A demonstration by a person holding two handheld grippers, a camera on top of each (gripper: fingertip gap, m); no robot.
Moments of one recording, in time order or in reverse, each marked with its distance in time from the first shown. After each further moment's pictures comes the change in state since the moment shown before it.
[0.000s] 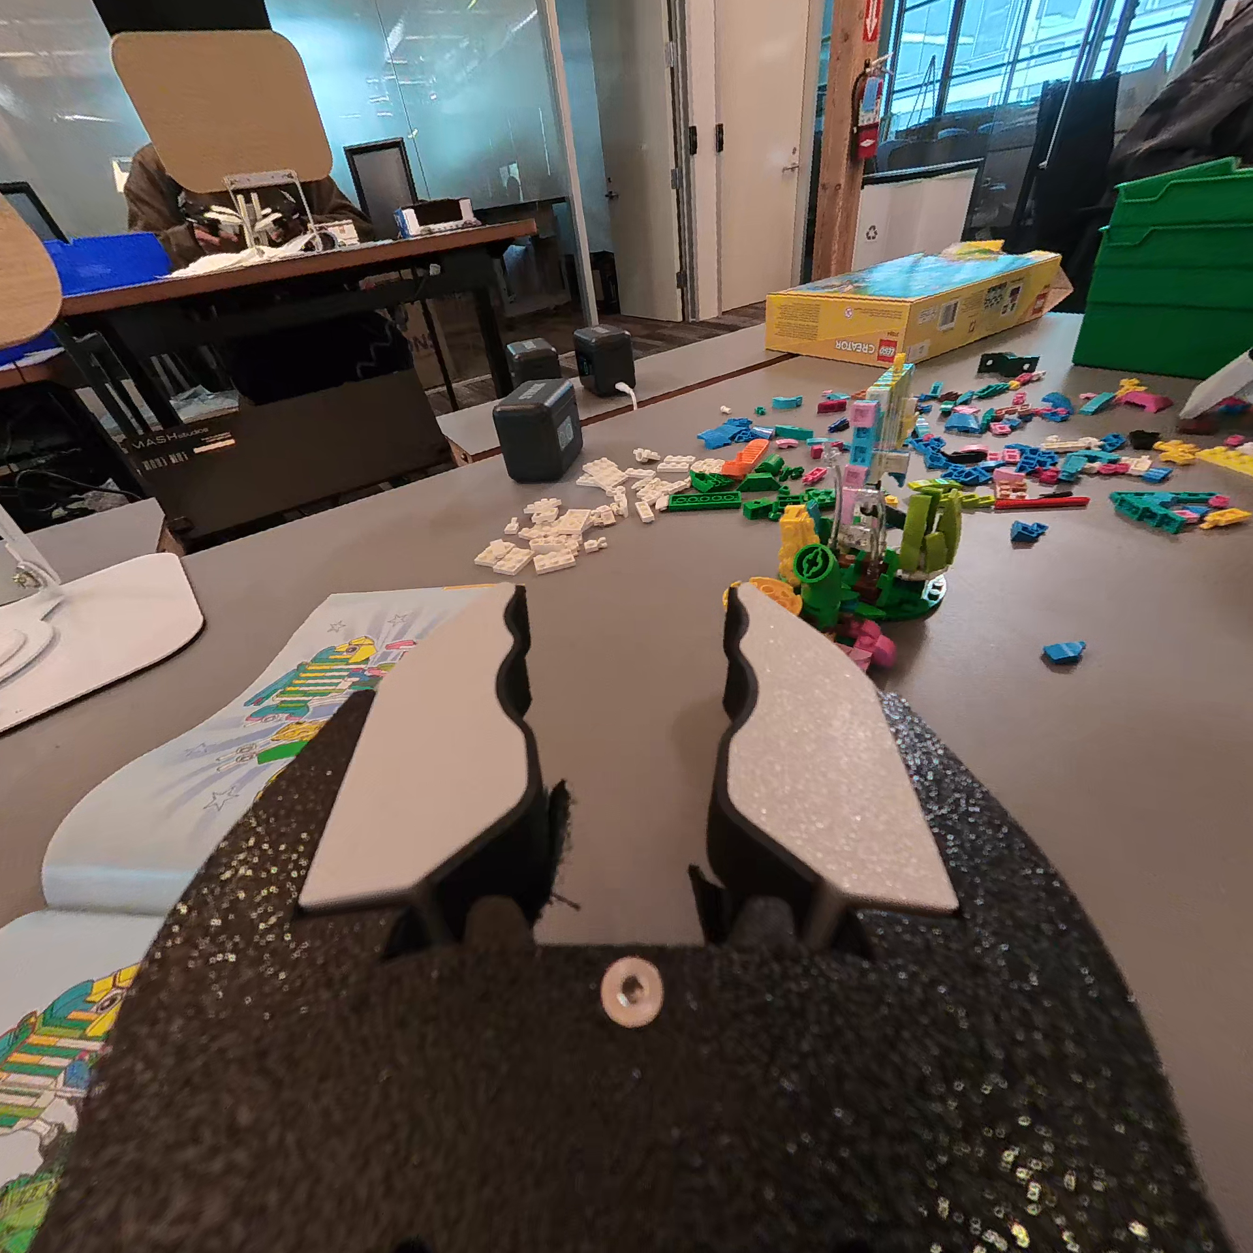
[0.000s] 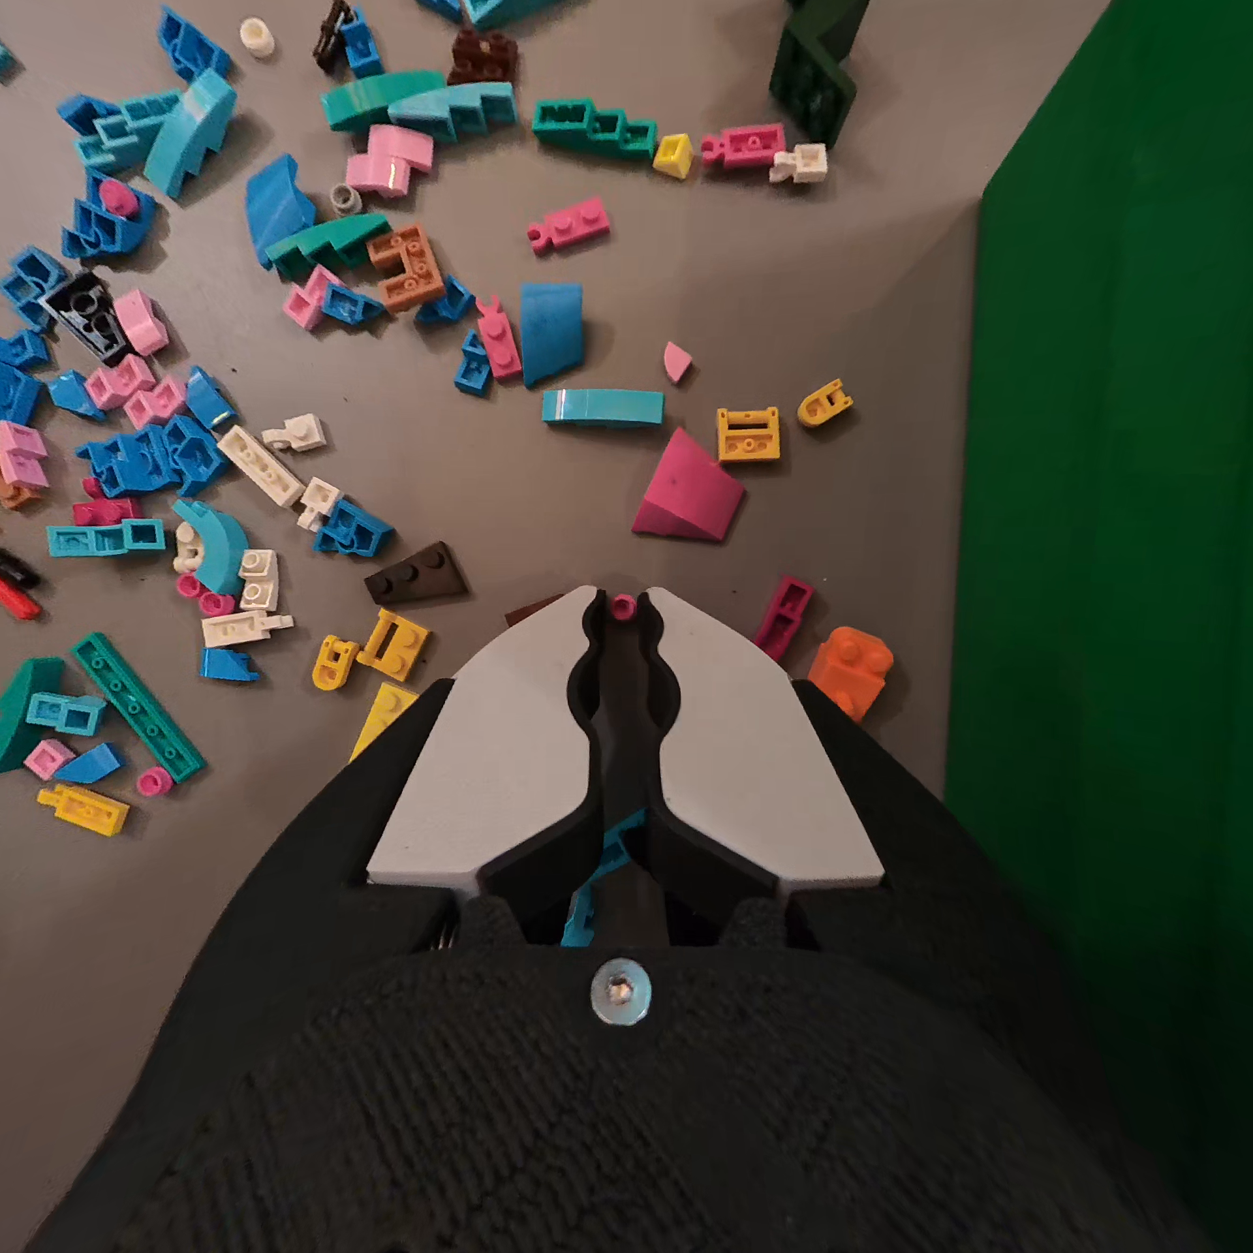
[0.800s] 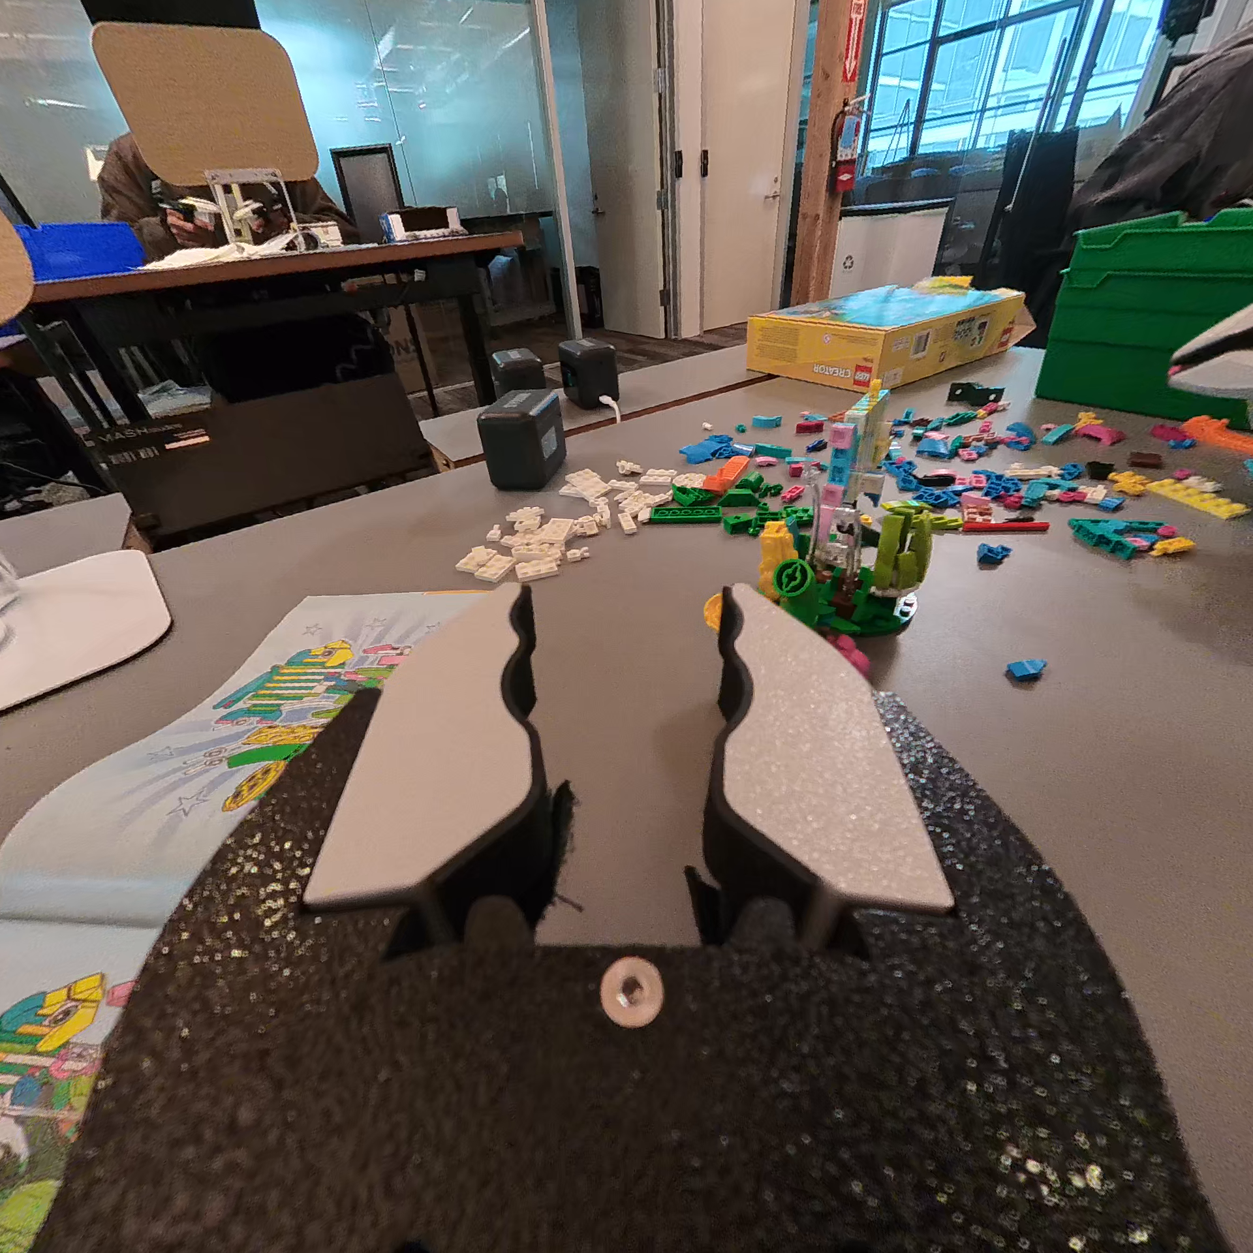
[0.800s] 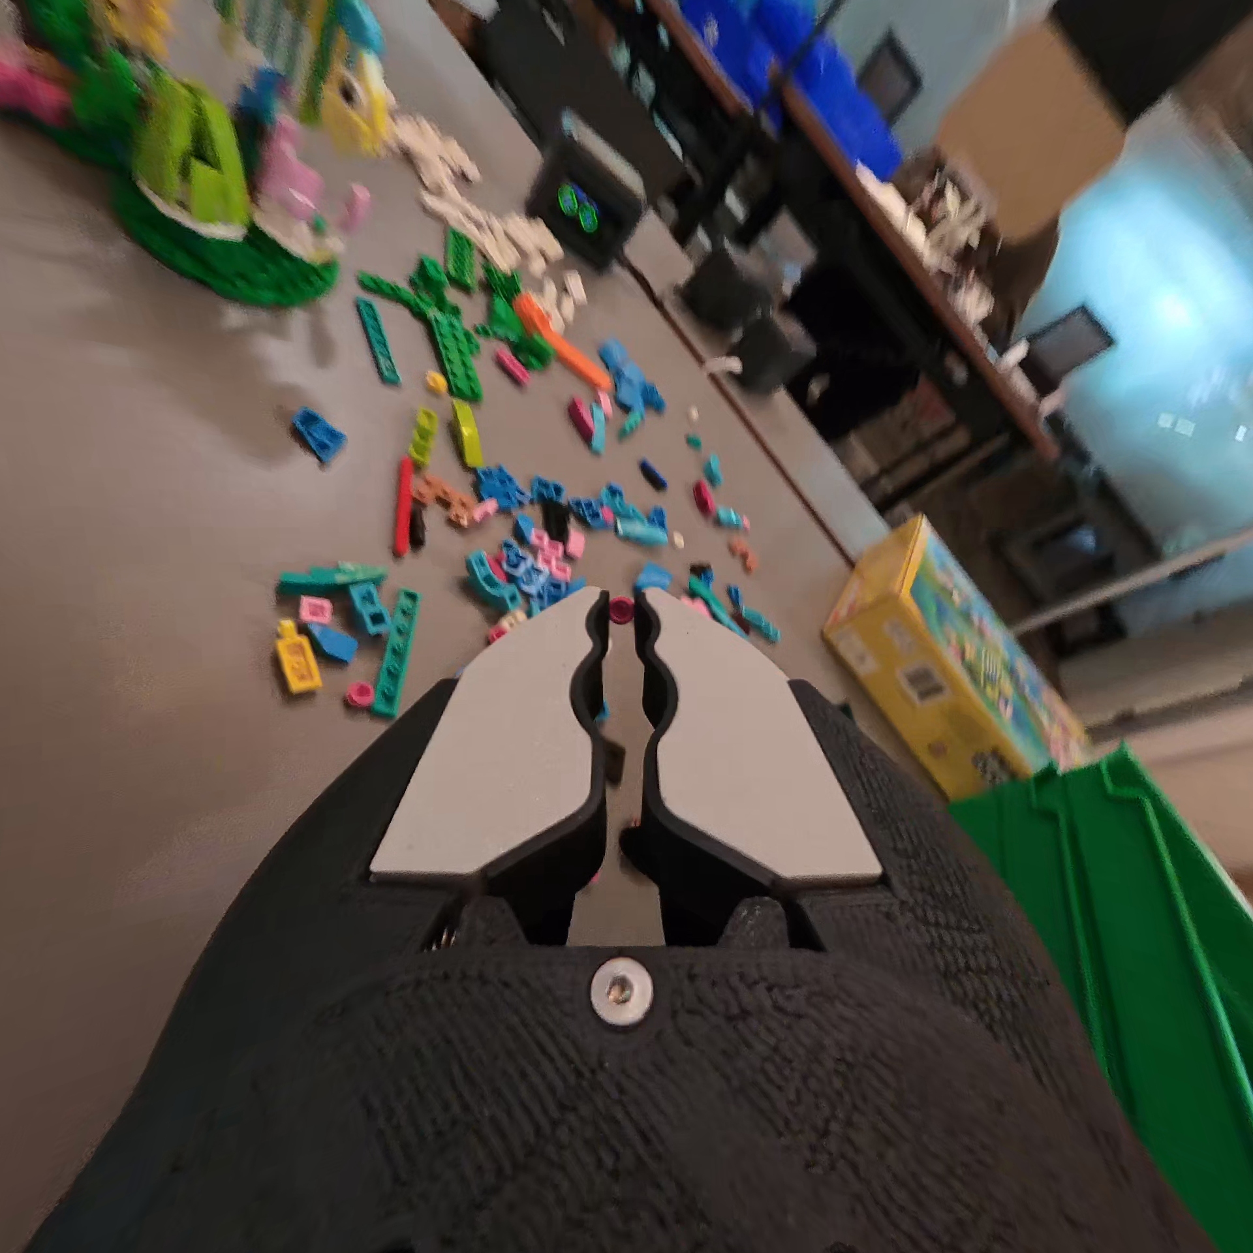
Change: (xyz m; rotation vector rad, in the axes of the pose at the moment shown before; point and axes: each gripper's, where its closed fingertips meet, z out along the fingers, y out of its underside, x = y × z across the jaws) left arm 0.003 -0.004 -0.002 0.021 0.026 -0.044; right arm -0.108 -0.033 -0.073 0.792 -0.064 -0.908
